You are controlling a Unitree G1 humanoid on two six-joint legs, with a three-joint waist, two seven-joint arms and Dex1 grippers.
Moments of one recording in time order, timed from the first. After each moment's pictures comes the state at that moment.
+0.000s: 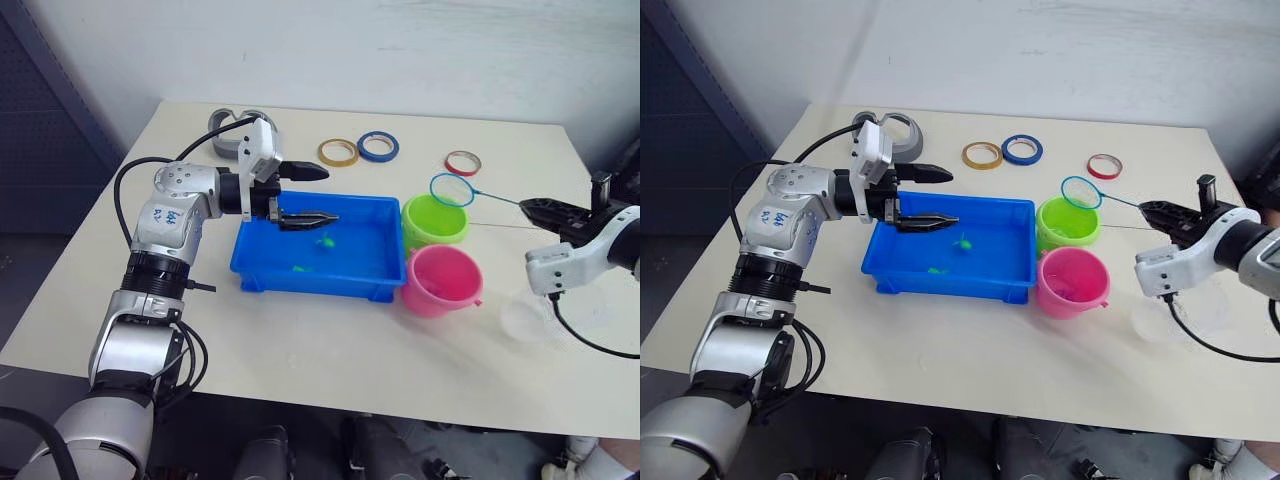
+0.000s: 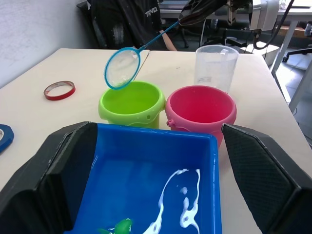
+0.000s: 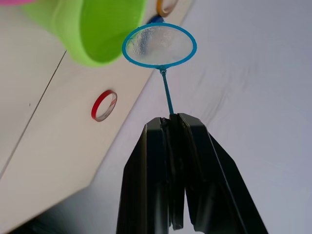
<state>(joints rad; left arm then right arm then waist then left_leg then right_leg) -0.99 0.46 -0.08 0.44 -0.29 0.25 -1.19 -0.22 -1.26 -0.16 -0.05 -0.44 -0.40 0.48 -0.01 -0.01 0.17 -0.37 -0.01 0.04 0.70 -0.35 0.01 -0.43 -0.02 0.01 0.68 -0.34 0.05</state>
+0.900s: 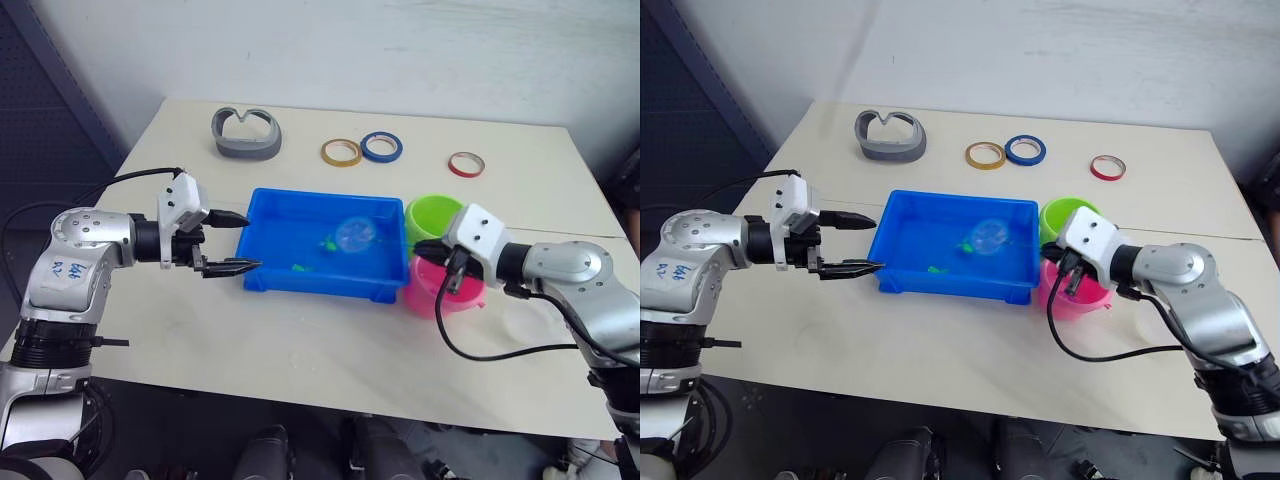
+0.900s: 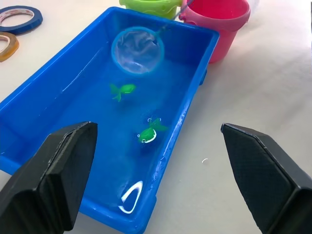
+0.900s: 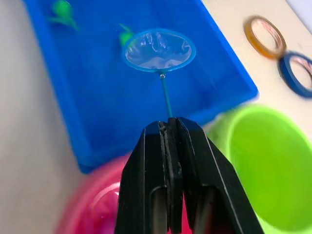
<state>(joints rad) -0.58 0.81 0.06 -0.01 -0.35 0.50 -1.14 -0.46 -0.87 0.09 -0.19 0.19 0.45 0.84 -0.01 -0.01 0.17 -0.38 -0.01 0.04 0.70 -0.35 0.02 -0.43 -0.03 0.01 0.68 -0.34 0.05</state>
